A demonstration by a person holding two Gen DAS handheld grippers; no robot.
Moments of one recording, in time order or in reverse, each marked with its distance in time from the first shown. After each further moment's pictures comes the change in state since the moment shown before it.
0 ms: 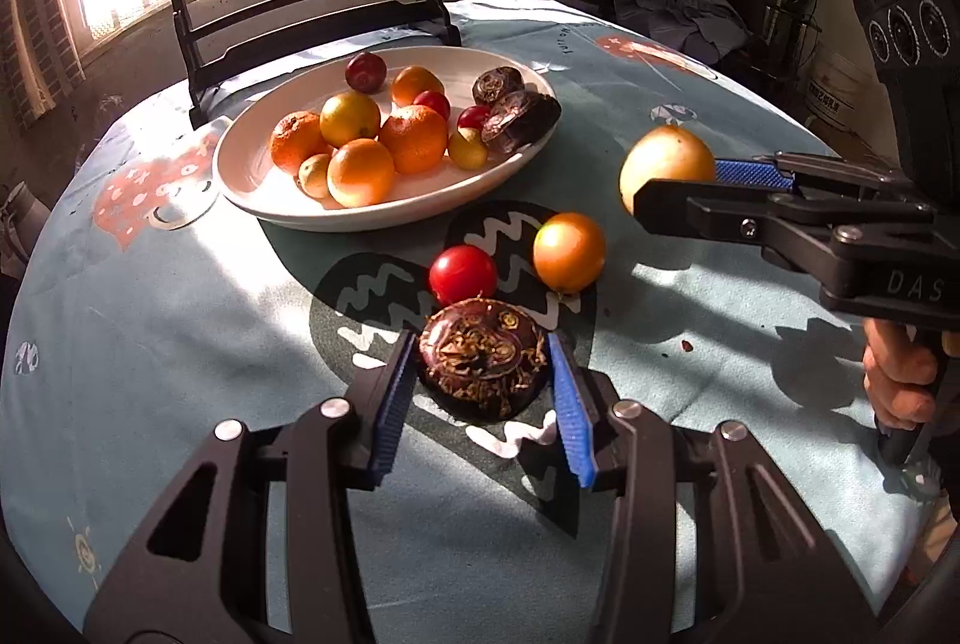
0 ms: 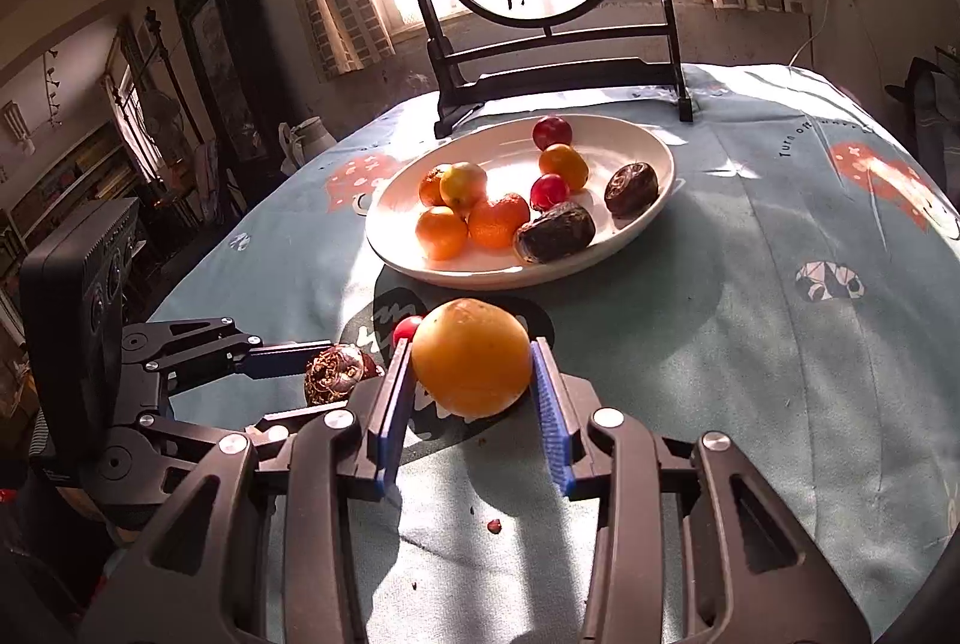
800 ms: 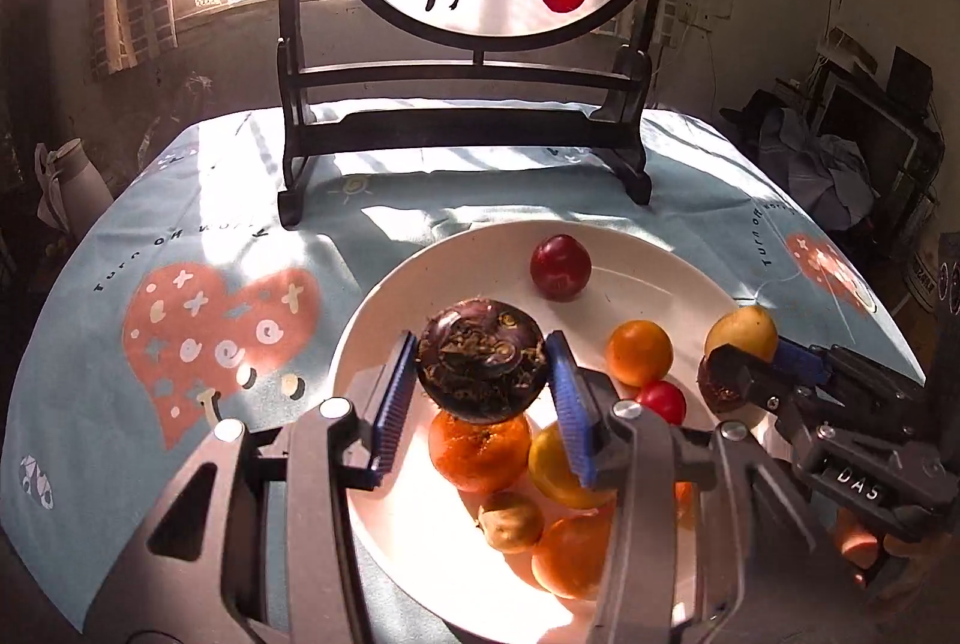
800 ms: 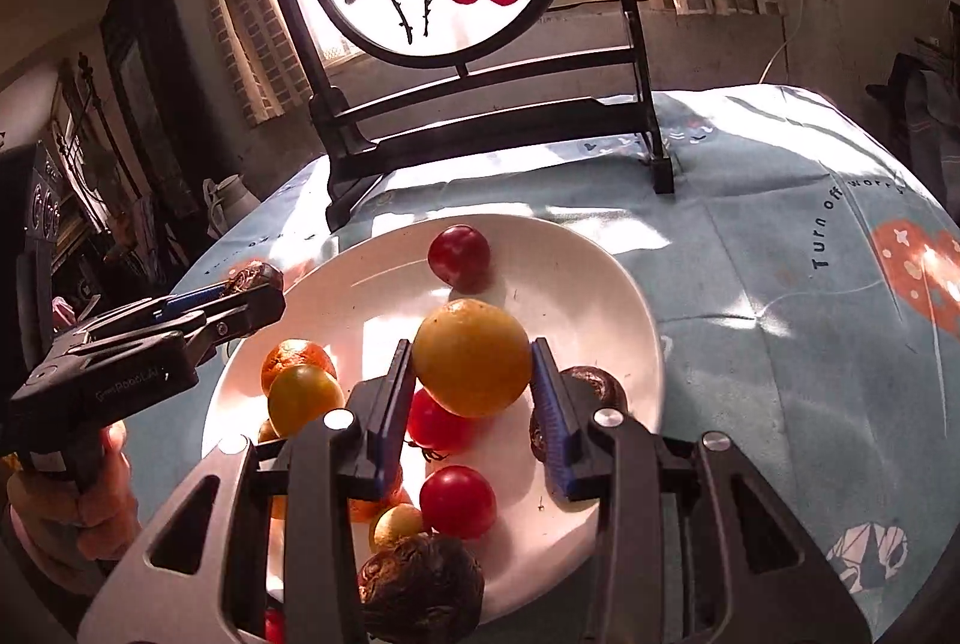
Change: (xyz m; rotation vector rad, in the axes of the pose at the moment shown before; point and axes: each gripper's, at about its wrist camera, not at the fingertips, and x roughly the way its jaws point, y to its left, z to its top) left arm 0.080 0.116 0.138 -0.264 -0.109 0.165; right arm 0.118 -0.063 0.105 0.073 -0.043 -0.114
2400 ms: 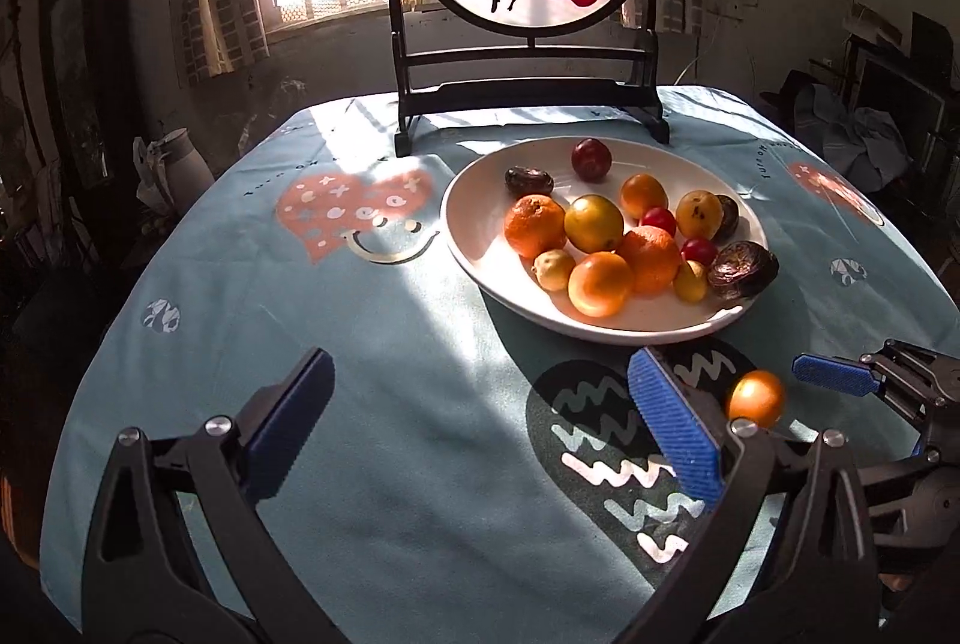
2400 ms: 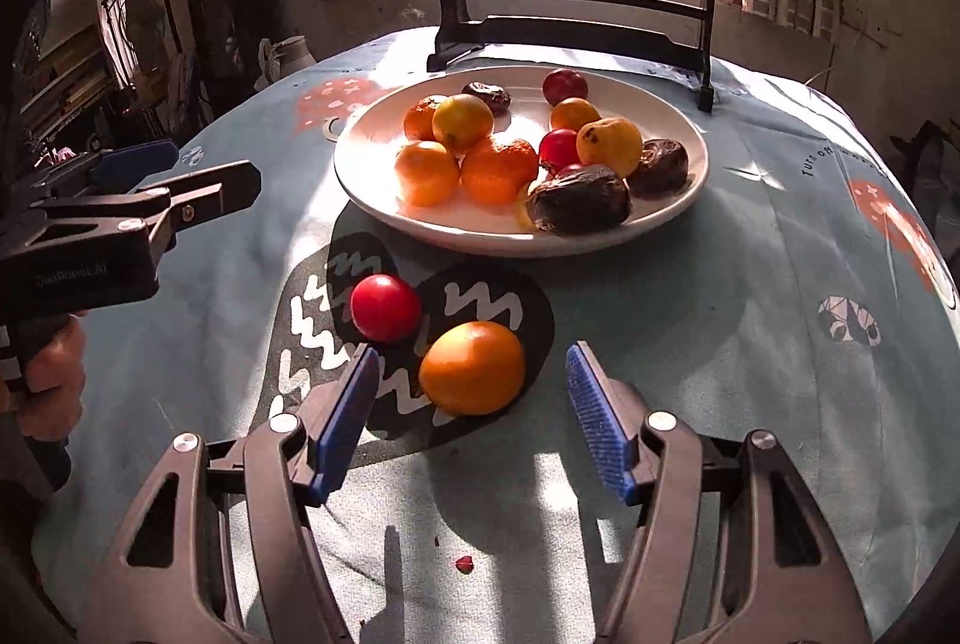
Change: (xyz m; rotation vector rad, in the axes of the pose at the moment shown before) left arm -0.125 -0.012 -0.115 0.020 -0.044 0.190; right arm -0.079 0.064 -0.112 -0.252 0.176 -0.017
